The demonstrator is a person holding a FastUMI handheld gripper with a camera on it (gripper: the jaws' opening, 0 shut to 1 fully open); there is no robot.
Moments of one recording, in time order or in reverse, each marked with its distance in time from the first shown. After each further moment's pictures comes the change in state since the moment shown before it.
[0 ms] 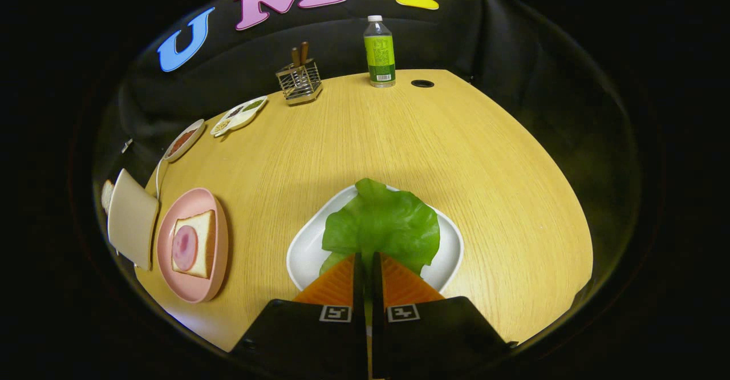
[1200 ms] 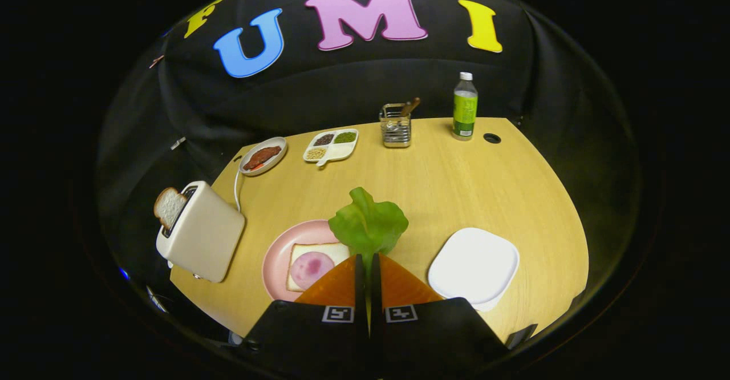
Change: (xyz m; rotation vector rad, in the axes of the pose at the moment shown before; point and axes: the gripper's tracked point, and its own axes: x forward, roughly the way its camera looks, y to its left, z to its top) arm -0.097 0.178 0.054 -0.113 -0.103 0.178
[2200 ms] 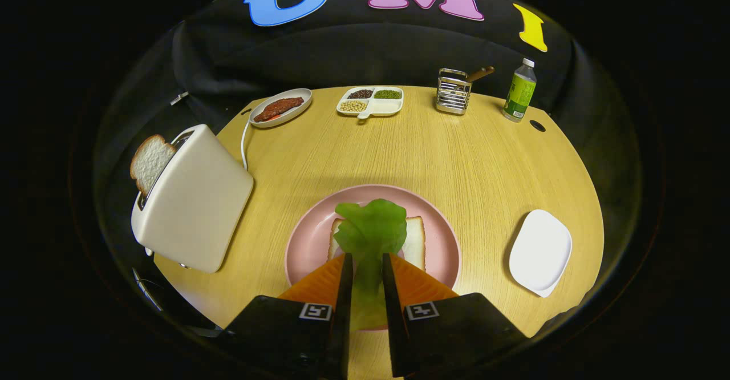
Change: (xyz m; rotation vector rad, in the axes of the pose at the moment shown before) arm 0.070 0.074 -0.053 -0.092 0.139 -0.038
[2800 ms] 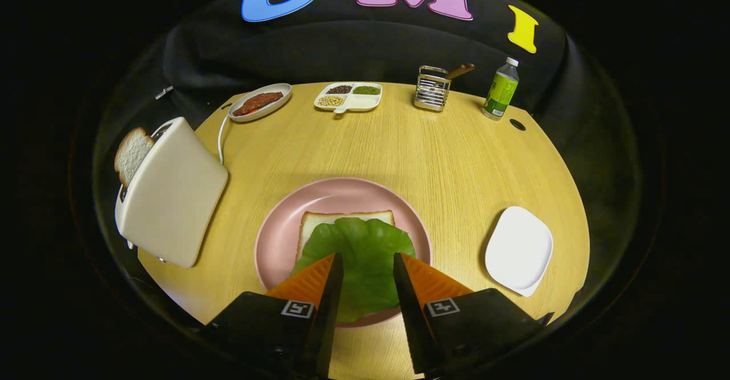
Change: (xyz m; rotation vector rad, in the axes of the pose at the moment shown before) arm -0.002 -0.030 -0.015 -0.014 0.027 -0.097
